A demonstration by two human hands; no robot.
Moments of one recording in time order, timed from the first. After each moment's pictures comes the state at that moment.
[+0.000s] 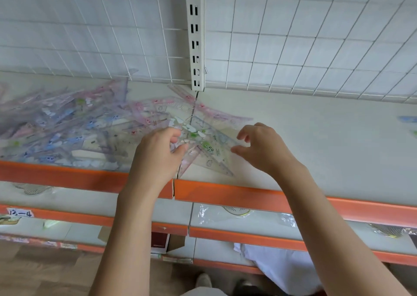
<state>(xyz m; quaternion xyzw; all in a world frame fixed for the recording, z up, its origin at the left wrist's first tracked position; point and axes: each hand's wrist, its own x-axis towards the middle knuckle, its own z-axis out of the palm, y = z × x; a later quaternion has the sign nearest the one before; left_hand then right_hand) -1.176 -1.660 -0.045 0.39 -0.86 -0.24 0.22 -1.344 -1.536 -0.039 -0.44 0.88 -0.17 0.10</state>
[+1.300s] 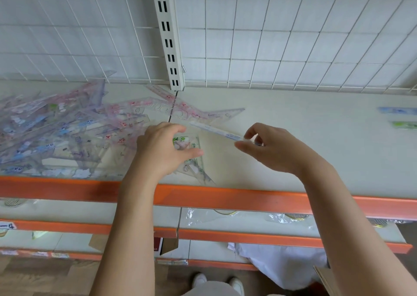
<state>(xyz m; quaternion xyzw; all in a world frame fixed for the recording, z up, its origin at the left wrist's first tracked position) -1.224 -1.648 -0.047 0.36 -0.90 -0.22 0.13 -1.375 -1.482 -0.021 -0.39 0.86 -0.23 0.22</state>
